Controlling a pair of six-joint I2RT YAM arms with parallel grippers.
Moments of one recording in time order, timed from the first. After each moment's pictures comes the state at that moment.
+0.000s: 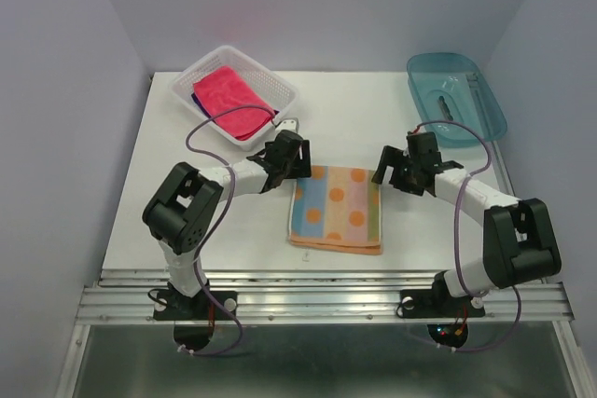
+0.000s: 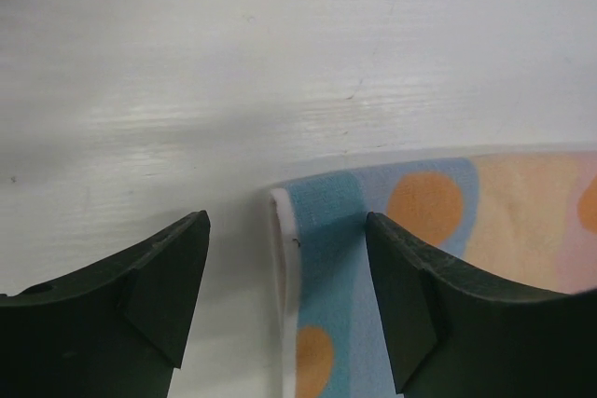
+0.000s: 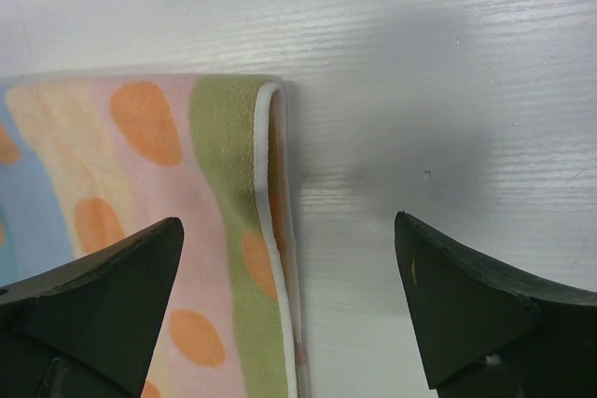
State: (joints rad) left arm -0.66 1.78 1.01 0.03 -0.23 -0.52; right arm 0.21 1.42 0.78 -0.26 -0.06 0.49
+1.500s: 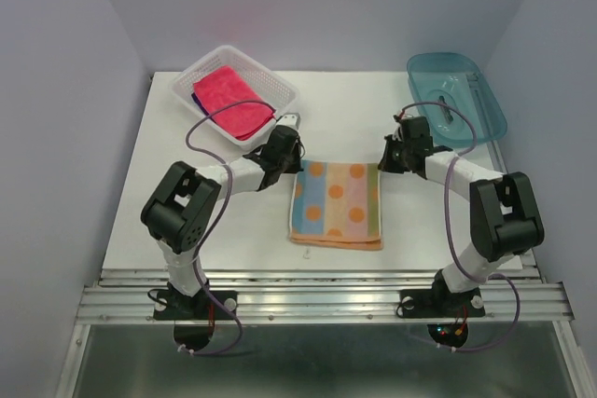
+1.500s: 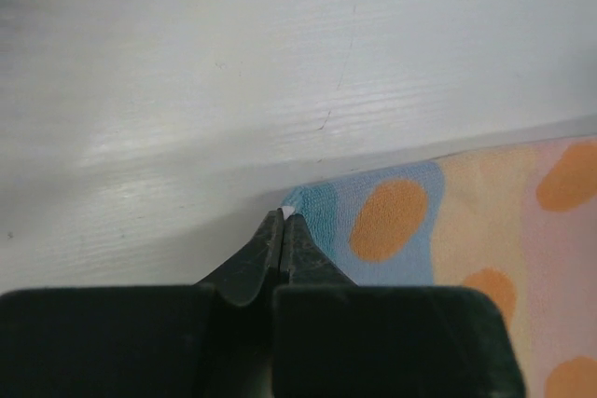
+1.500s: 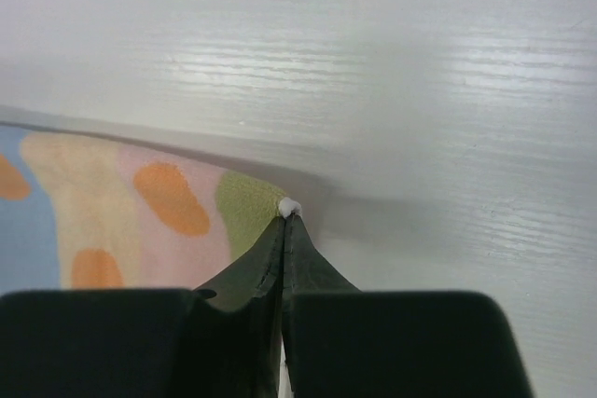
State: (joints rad) left arm -0.62 1.82 1.03 0.10 -0.15 -0.44; right arm 0.21 1.66 0.94 -0.16 -0.13 0.31
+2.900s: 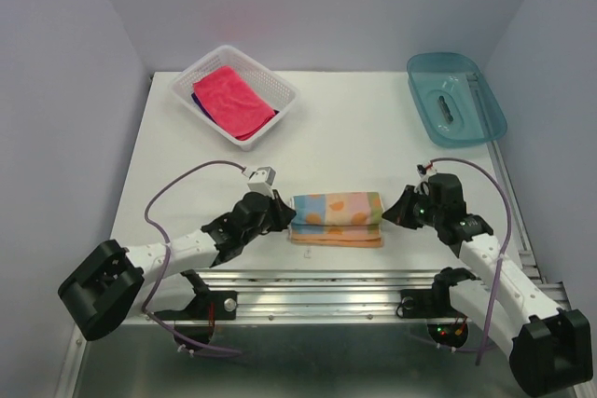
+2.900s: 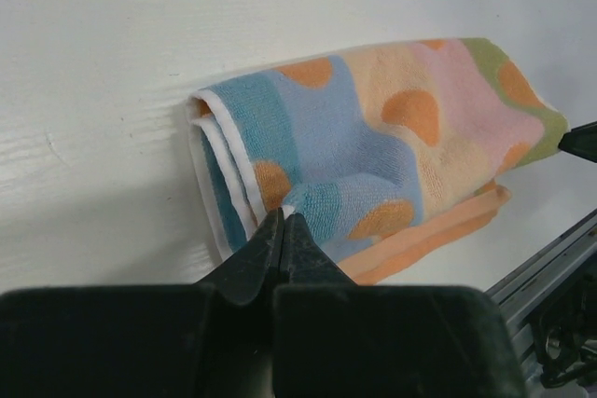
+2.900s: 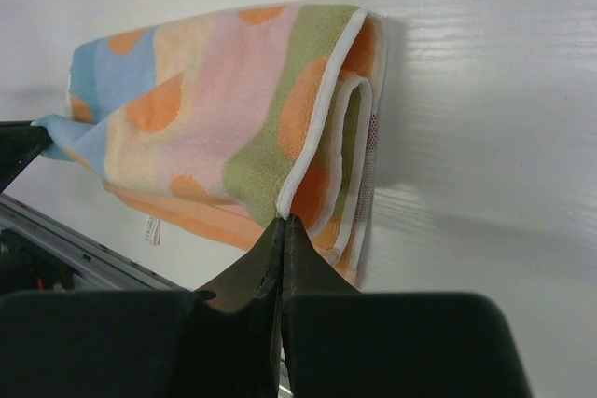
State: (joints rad) left arm -0.83 1.12 0.34 0.29 -0.15 -0.74; right arm 0.24 0.82 0.42 -0.33 -0.36 0.54
